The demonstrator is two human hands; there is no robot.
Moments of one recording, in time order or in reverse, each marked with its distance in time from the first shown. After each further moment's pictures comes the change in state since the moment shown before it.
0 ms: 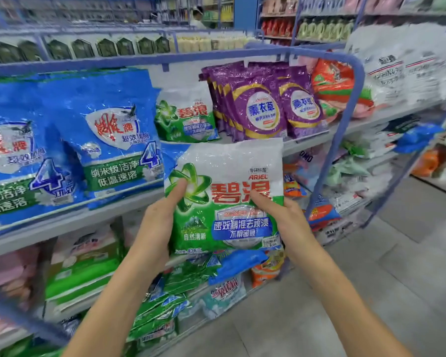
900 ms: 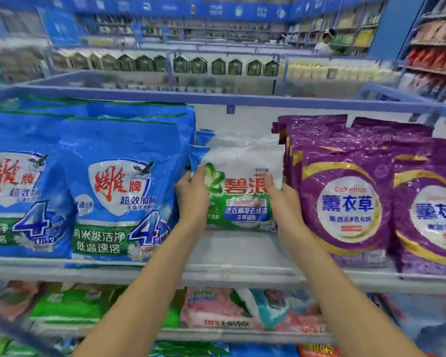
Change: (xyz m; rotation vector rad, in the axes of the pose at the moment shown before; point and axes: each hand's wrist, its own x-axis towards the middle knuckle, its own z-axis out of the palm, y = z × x) left_hand 0.276 0.083 0.045 -0.052 0.867 0.390; right_hand 0.350 -0.035 0.072 -0.153 -0.172 0.002
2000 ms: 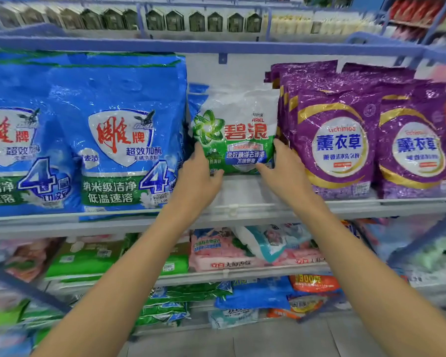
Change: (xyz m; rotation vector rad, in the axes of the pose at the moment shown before) left_hand -0.042 -0.022 -0.066 0.925 -0.465 0.477; right_hand -0.051 0.014 -0.022 -0.904 -0.043 -0.418
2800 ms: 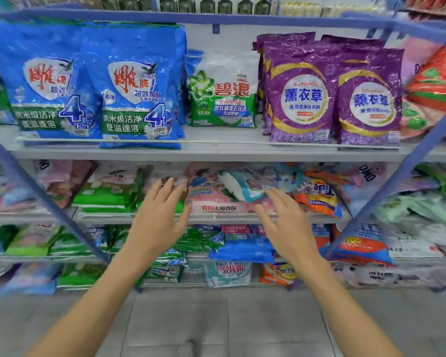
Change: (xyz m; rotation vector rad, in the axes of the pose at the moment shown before) left_hand -0.244 -0.026 -0.007 0.406 -0.048 0.077; right_hand -0.251 0.066 -0.032 -0.140 -0.163 -0.004
